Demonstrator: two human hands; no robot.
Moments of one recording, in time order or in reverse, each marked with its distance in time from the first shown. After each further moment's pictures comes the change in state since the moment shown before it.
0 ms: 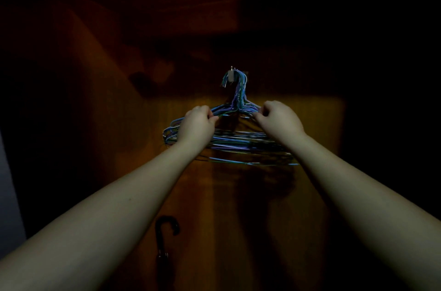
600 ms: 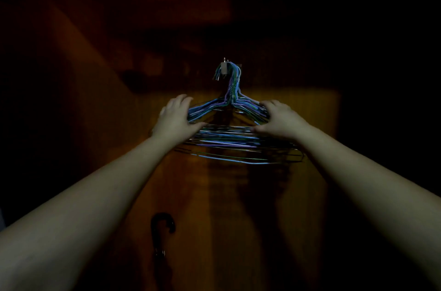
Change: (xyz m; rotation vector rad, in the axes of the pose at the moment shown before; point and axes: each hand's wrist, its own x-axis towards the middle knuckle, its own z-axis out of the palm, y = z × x) left_hand 0.023 -0.057 0.005 0.241 -0.058 0.203; right_hand 0.014 0.036 0.007 -0.185 -0.295 0.026
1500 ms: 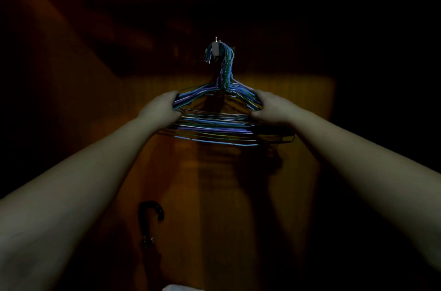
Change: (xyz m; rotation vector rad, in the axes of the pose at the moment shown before) left_hand 0.020 -0.014 0.019 -0.051 -0.227 -0.146; right_hand 0.013 0.003 0.001 0.083 -0.117 -0.018
